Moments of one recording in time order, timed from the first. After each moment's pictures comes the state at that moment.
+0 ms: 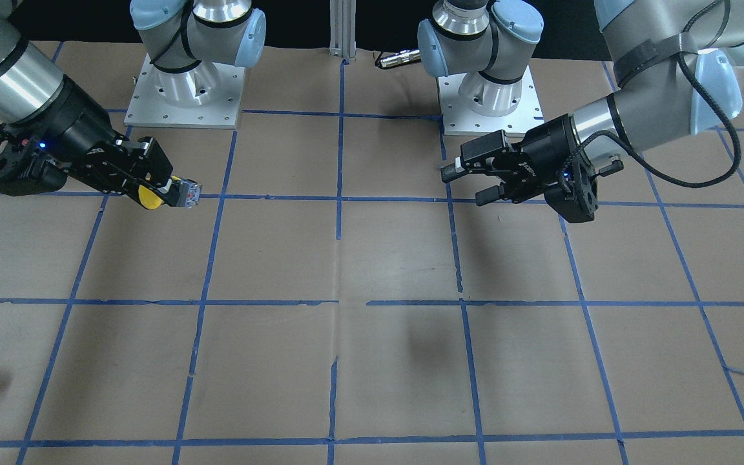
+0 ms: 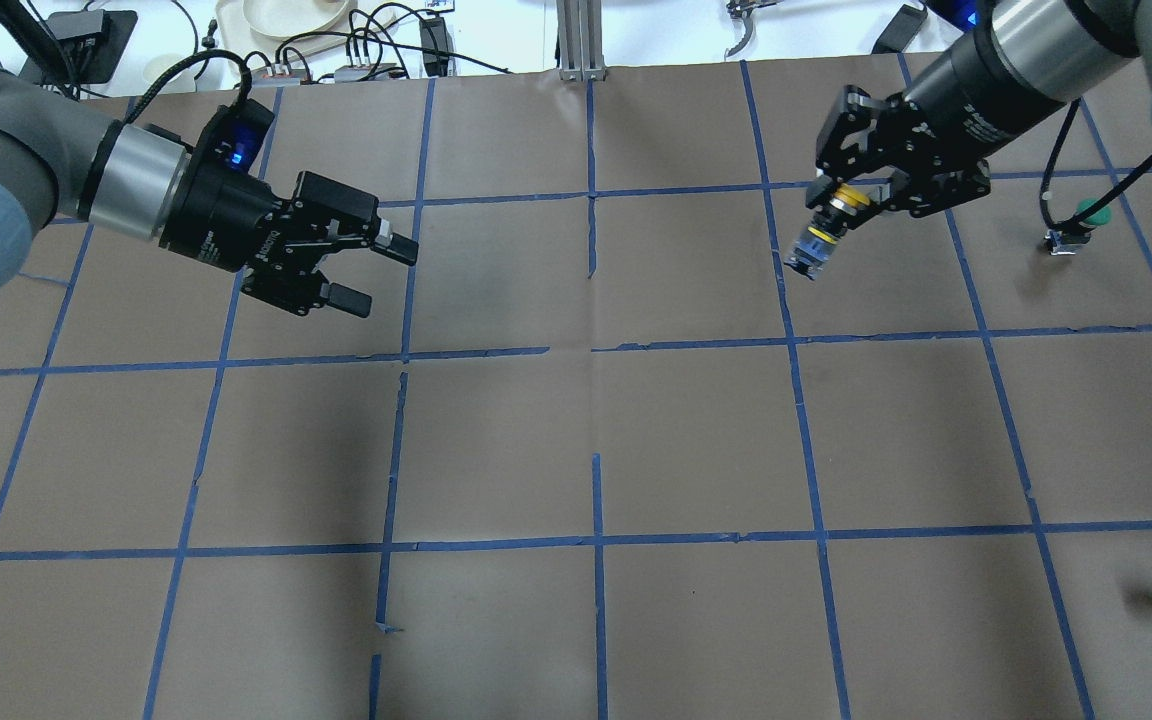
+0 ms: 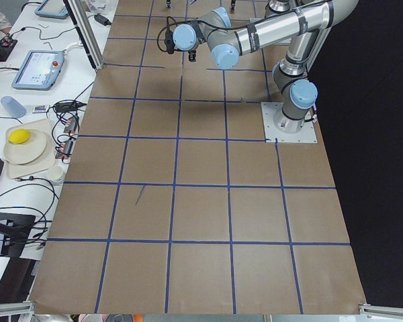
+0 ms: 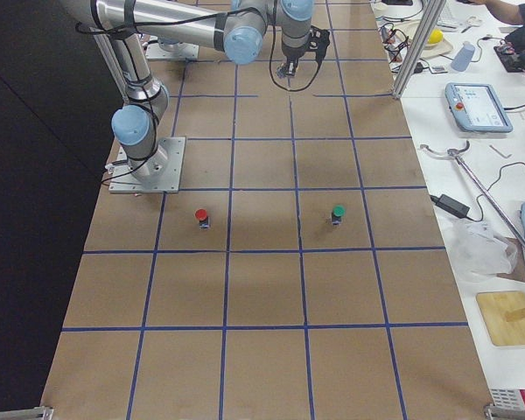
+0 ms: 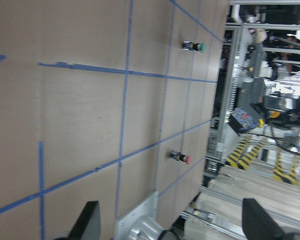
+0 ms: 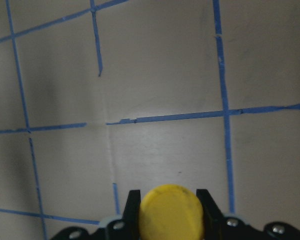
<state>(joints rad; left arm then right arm) -1.33 -1.60 -1.75 -1.61 0.99 0.33 1.35 -1.56 1.69 -1.67 -1.20 -0.20</state>
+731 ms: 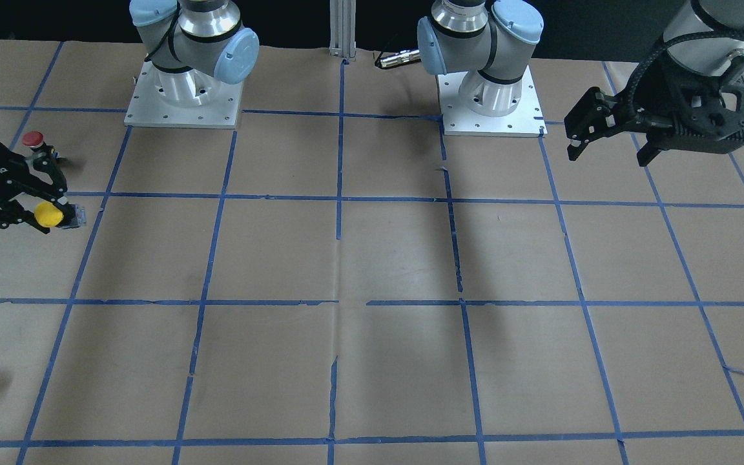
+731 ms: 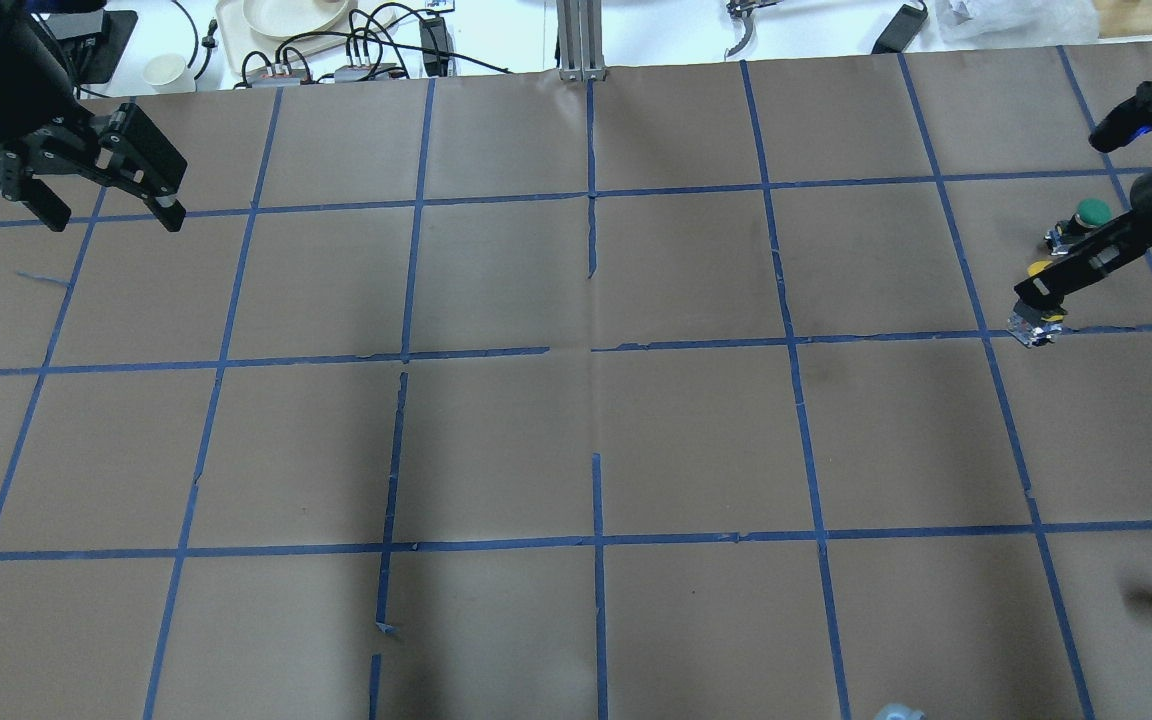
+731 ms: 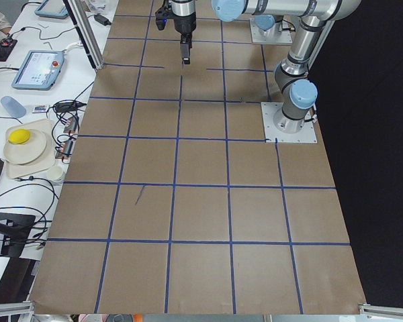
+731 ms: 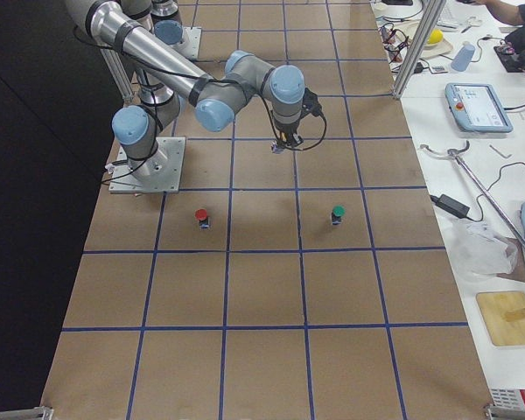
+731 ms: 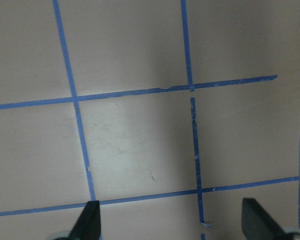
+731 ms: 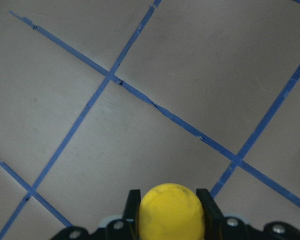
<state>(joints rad) -1.40 -1.58 -1.42 -1.75 1.63 0.18 0.98 -1.53 1.85 -1.78 -1.27 -1.23</state>
